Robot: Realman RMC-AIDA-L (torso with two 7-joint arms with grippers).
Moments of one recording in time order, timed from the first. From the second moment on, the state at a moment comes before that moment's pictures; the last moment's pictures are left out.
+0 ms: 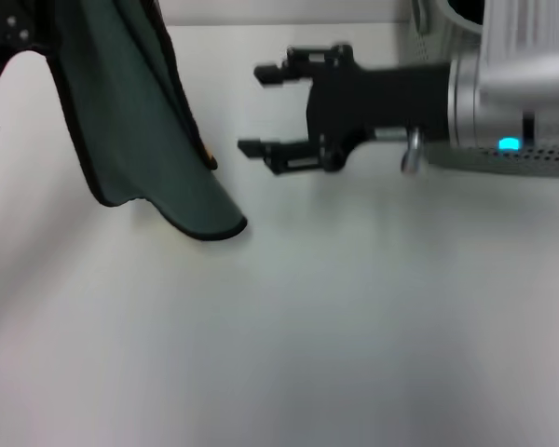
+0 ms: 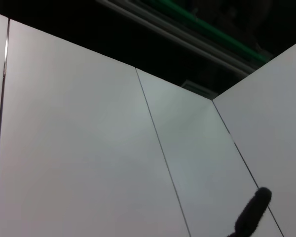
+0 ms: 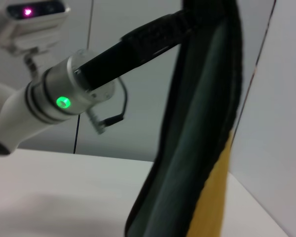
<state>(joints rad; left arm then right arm) -0.50 -2.10 0.53 0.29 1.16 1.91 -0.49 0.55 2.03 -1.60 -1.16 -1.51 -1.04 1.42</state>
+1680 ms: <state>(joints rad) -0.55 -2.10 0.54 0.24 1.11 1.92 -0.51 0.63 2.03 -2.39 -0.63 0.06 -0.81 -0.36</state>
